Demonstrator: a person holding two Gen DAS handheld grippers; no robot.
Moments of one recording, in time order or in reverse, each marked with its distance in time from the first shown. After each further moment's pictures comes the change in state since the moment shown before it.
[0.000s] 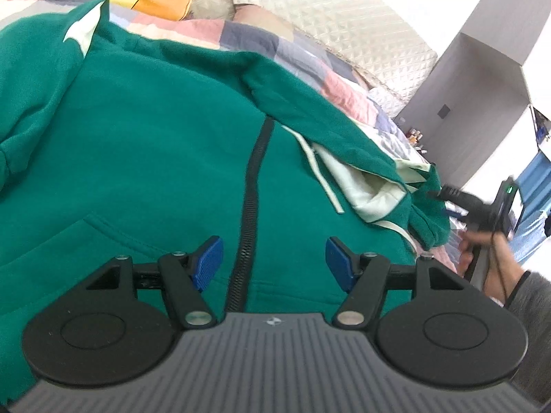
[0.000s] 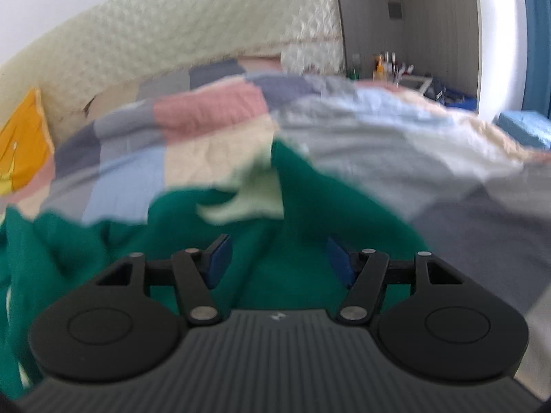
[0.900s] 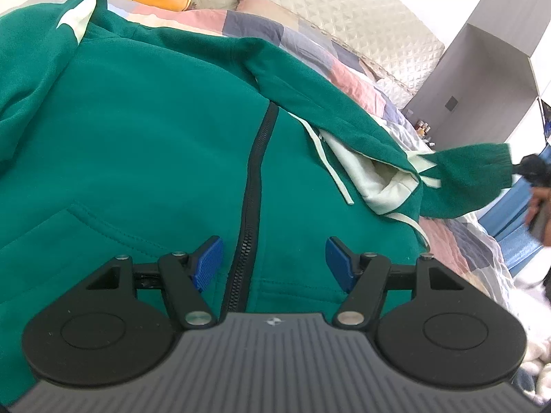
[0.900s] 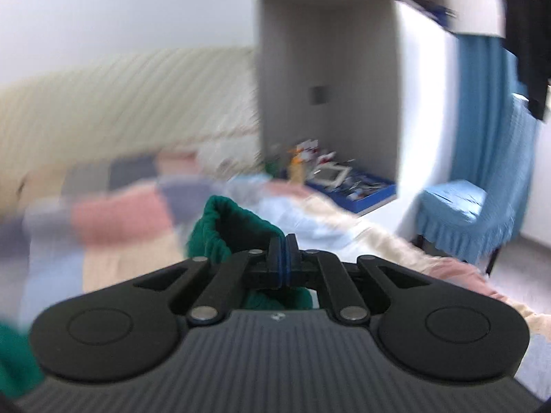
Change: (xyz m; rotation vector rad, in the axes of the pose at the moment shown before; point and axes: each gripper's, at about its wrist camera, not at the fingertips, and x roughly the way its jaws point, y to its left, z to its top) left arm 0.026 0.000 -0.005 -0.003 0.022 0.030; right arm -0.064 -0.088 0.138 0.045 -0.283 -0.269
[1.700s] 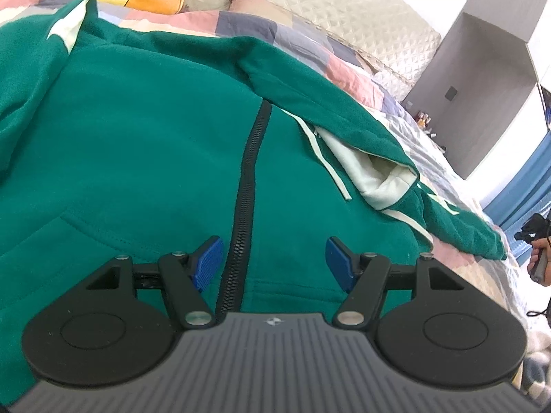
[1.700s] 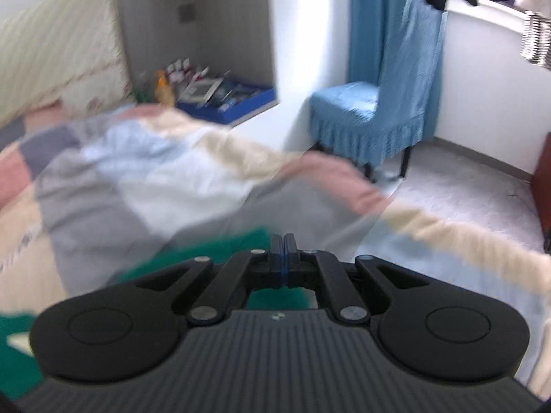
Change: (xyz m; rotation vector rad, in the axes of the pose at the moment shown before) left arm 0.003 -0.011 0.000 0.050 0.006 0.020; right arm 0.054 -0.145 -0.083 0.116 0.298 -0.287
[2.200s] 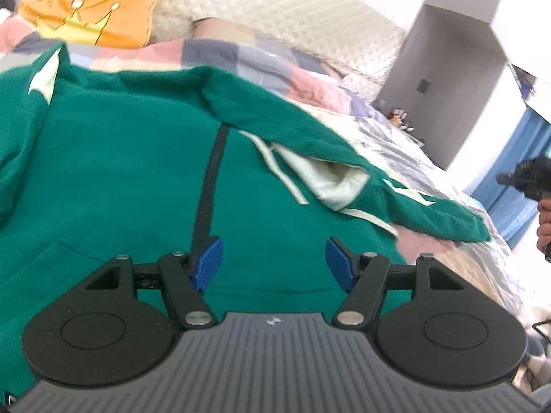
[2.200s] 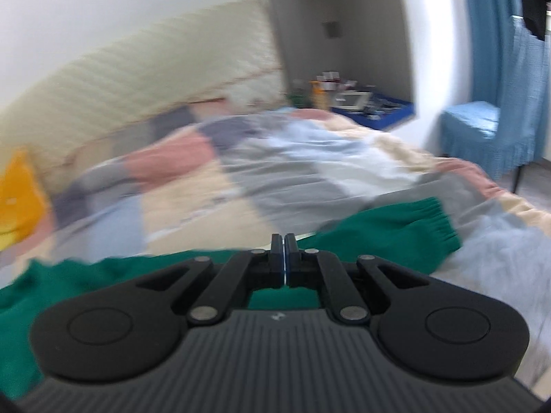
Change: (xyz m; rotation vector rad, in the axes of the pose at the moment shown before) left arm -0.045 -0.038 -0.005 0.129 -0.058 -0.045; right arm -0.194 0.074 -0.033 -0.103 -0.034 0.475
